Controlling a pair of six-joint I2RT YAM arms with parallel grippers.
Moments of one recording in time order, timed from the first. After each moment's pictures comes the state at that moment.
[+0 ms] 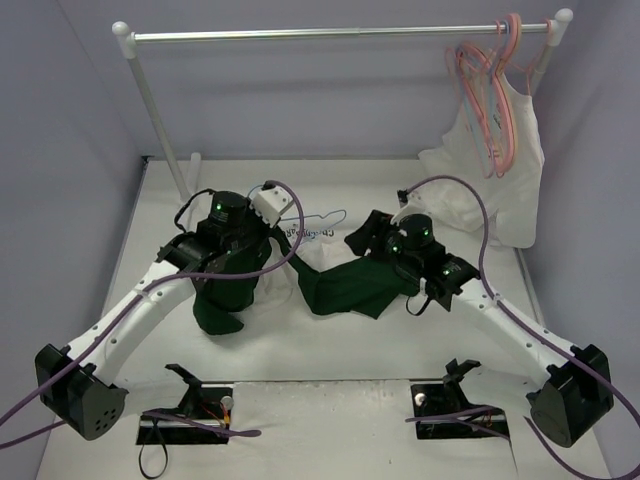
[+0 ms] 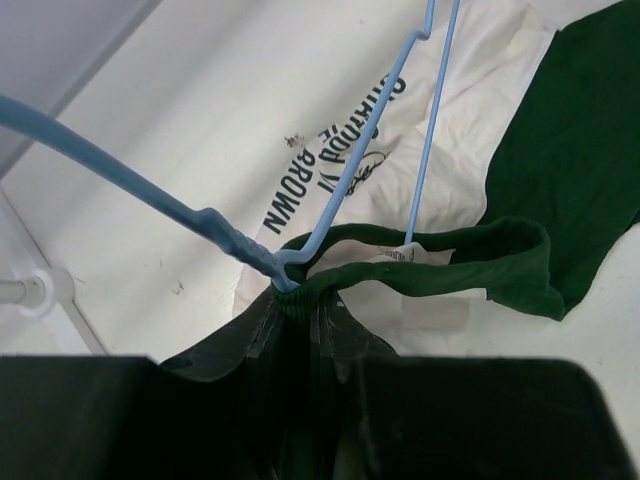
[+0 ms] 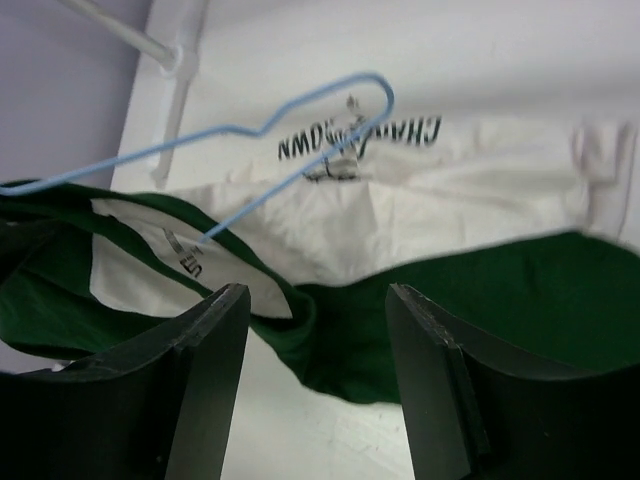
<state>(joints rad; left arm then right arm) -0.56 1.20 1.16 -0.49 0.04 0.30 0.54 1.11 0.83 -0.10 -0.03 0.66</state>
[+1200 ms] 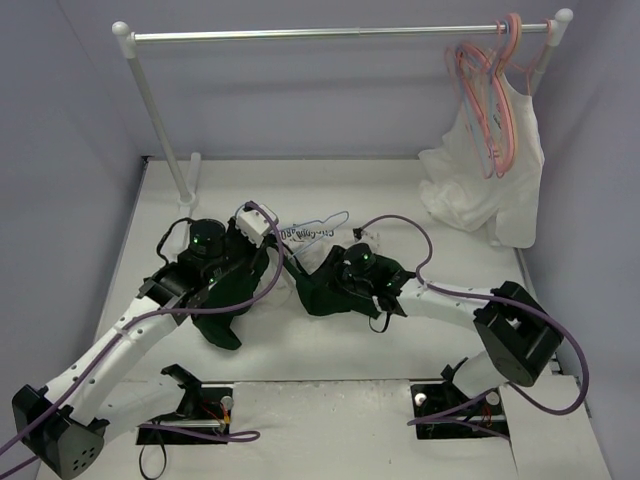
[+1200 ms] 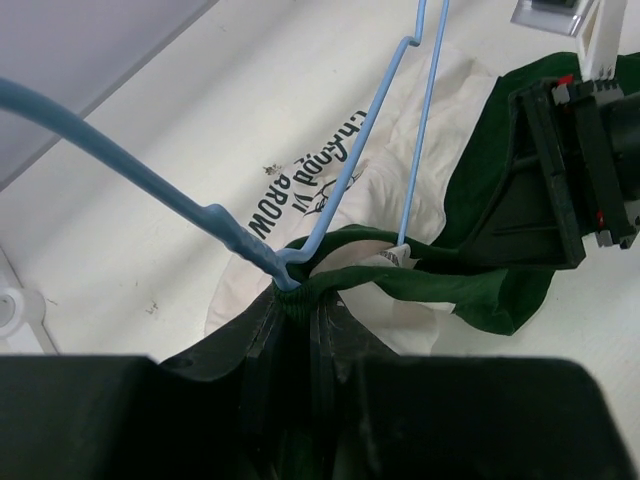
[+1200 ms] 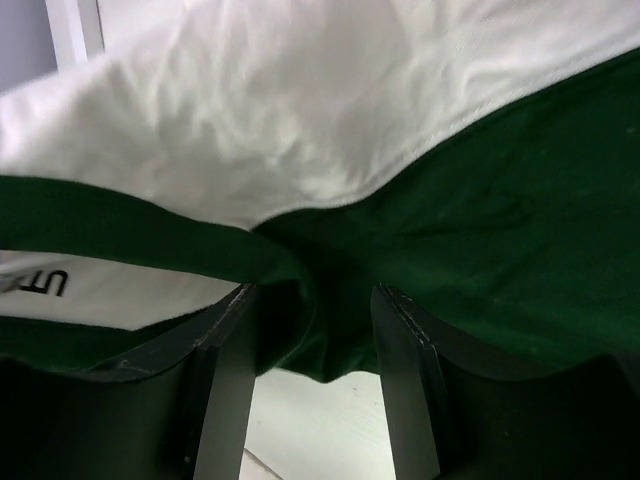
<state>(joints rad) -0.56 0.96 0.90 -0.31 0.09 0.24 0.79 1.48 0.69 0.15 0.03 1.06</state>
